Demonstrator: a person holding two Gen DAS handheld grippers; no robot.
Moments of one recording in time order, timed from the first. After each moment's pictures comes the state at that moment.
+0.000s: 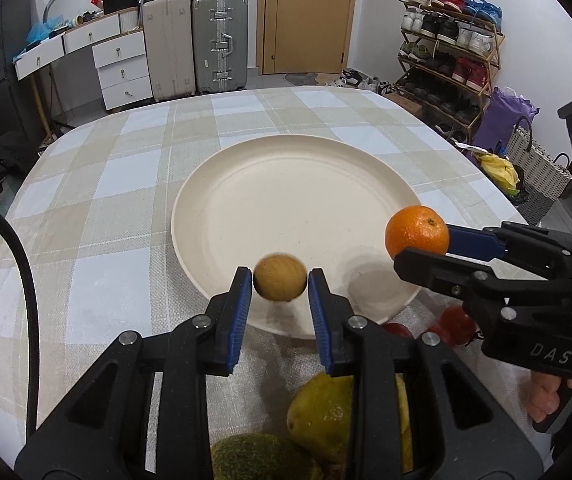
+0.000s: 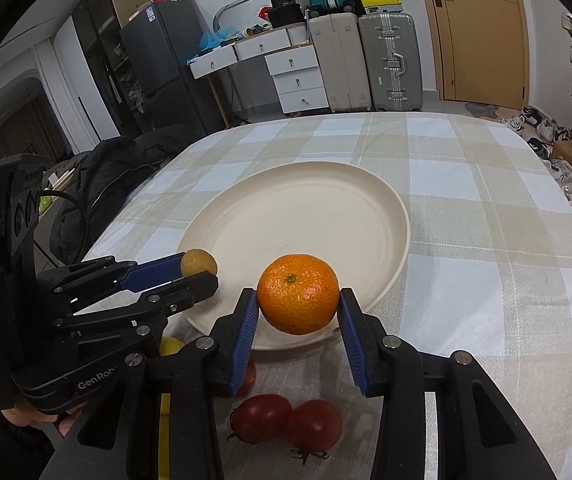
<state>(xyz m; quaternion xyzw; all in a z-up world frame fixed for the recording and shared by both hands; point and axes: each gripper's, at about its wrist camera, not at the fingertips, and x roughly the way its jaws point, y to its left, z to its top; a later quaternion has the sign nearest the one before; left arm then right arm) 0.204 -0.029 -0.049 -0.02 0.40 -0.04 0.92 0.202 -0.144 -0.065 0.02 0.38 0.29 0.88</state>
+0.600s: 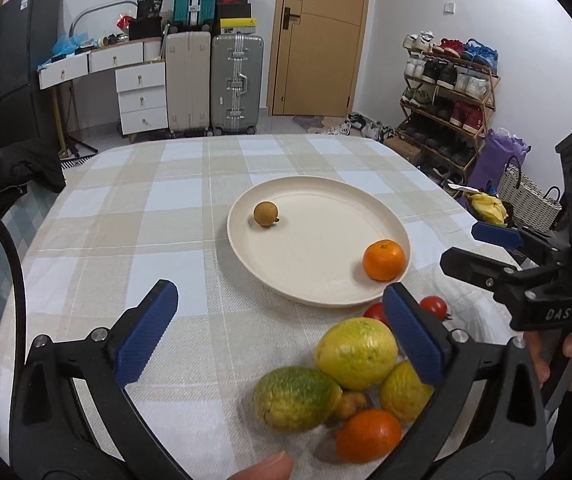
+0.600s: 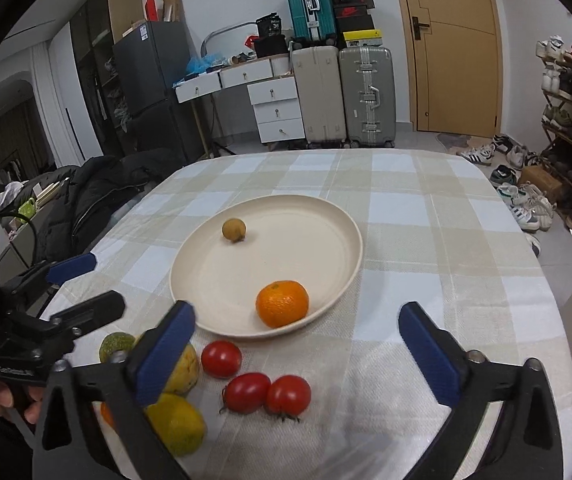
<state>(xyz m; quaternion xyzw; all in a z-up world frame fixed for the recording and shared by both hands) 0.120 0.004 -0.007 -0.04 0.32 -0.03 0.95 0.160 -0.172 -0.037 0.00 0.33 0.25 0.91</state>
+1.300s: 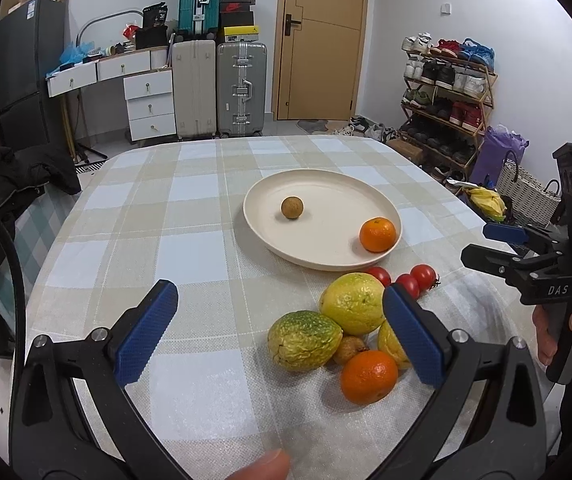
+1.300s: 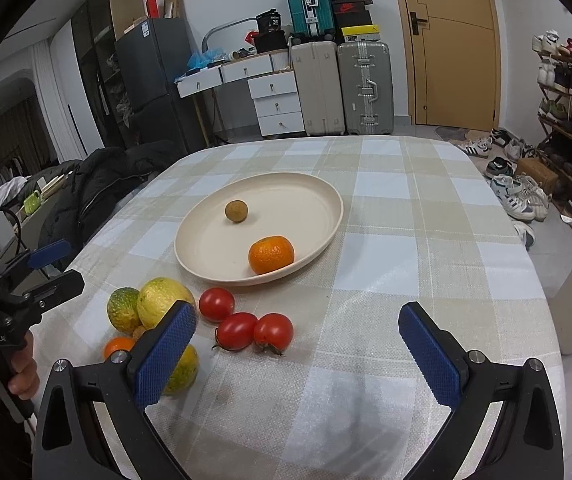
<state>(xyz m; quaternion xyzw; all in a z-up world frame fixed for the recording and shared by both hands) 0.052 0.005 0.007 -0.03 0.31 -0.01 0.95 0.131 -0.200 -0.047 0.00 0.34 0.25 0.91</state>
